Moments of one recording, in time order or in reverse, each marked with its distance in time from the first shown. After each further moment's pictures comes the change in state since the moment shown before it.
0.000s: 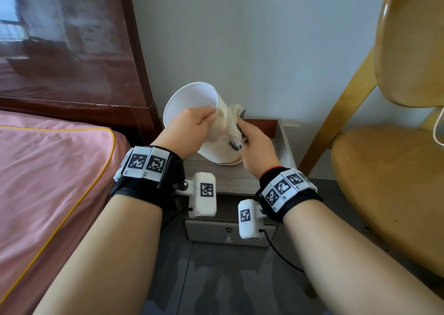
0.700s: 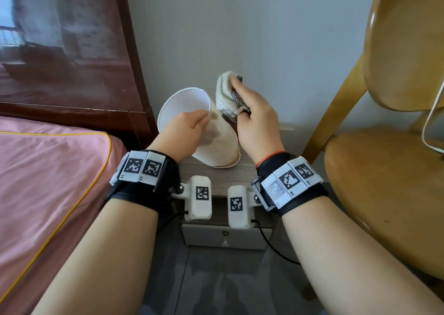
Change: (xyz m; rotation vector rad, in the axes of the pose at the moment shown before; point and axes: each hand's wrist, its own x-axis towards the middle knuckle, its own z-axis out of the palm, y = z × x) left_hand 0.000 0.000 -0.003 -0.047 0.002 -0.021; right_hand 0.012 -0.055 -0.032 0.079 0.306 -0.240
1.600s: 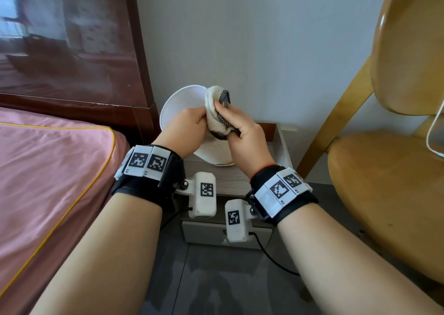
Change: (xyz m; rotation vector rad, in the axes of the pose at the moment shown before) left_hand 0.007 -0.001 0.002 0.020 0.041 -0.053; right_hand -0.026 0.014 0.030 0.202 -0.170 -0.031
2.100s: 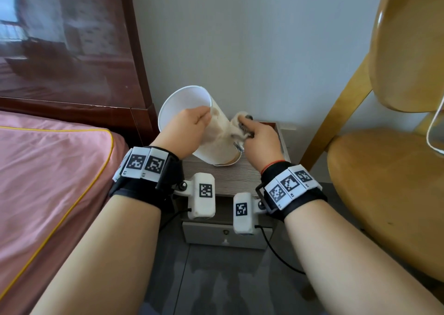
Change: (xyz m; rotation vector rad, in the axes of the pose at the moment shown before) left_hand 0.000 -0.005 0.001 -0.008 -0.010 0.043; right_hand 0.002 0.017 -0.029 -0.223 -0.030 0.429
